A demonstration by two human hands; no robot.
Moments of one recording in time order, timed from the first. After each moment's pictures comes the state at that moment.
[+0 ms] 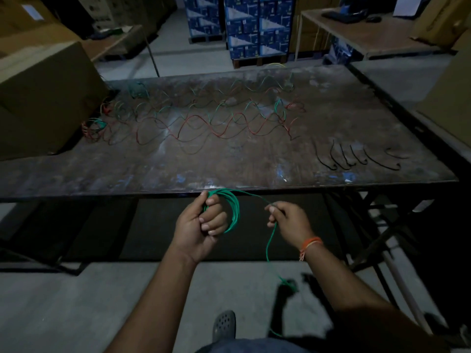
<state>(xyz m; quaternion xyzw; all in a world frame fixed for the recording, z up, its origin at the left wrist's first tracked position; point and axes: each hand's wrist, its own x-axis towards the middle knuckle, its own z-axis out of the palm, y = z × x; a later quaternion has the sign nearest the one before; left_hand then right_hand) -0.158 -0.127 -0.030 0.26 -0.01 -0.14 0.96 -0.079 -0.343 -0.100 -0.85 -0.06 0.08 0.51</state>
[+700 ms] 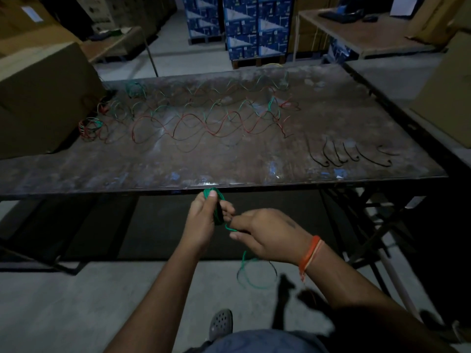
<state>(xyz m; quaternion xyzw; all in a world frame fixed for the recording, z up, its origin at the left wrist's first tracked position) -0.151 -0.161 -0.045 0.65 0.08 0.10 0.75 -0.138 -0.340 -0.007 -0.84 -0.50 -0.01 0.22</state>
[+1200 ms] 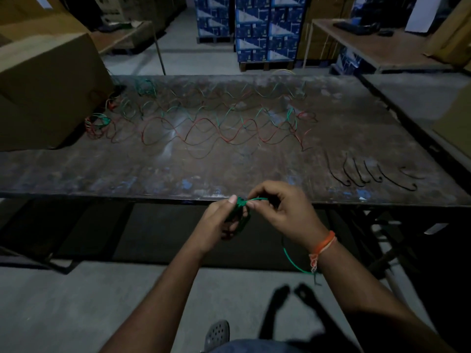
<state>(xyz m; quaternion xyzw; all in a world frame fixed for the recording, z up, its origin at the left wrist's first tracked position) -0.125 -0.122 -0.029 0.67 -0.01 -0.03 0.74 -0.074 -0.302 0.006 -0.81 -0.34 -0.06 0.48</state>
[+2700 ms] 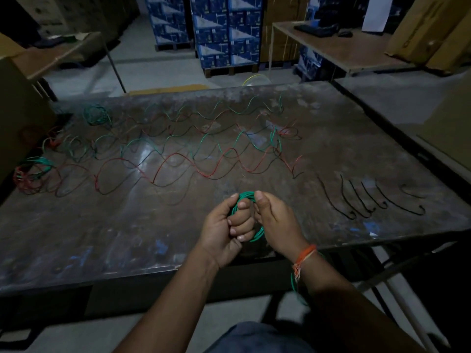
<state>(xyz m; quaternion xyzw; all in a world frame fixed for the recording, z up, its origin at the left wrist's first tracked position) 0.035 -0.131 -0.007 0.28 0.04 -0.22 0.93 0.058 -0.263 -0.033 -0.84 -0.11 -0.06 0.53</state>
